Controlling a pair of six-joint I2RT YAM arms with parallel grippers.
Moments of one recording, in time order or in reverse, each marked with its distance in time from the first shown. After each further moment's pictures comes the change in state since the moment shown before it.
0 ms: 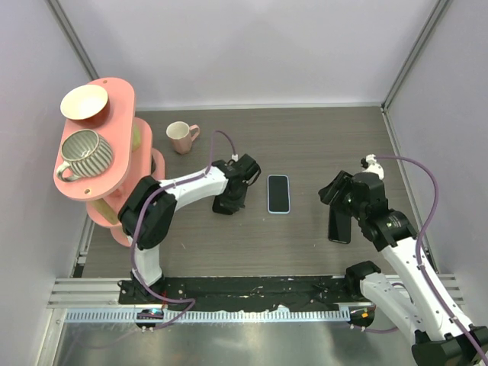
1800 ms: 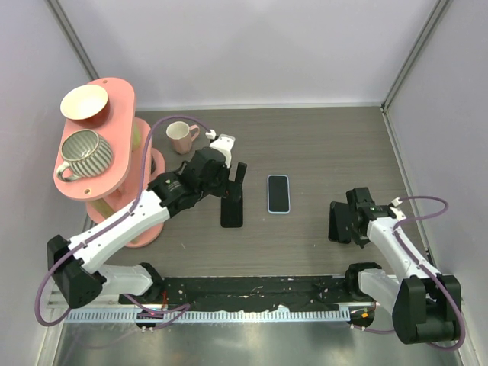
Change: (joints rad) left arm -0.073 -0.620 -0.156 0.145 -0.113 0.180; right arm -0.244 0.300 -0.218 -0.264 0.397 0.522
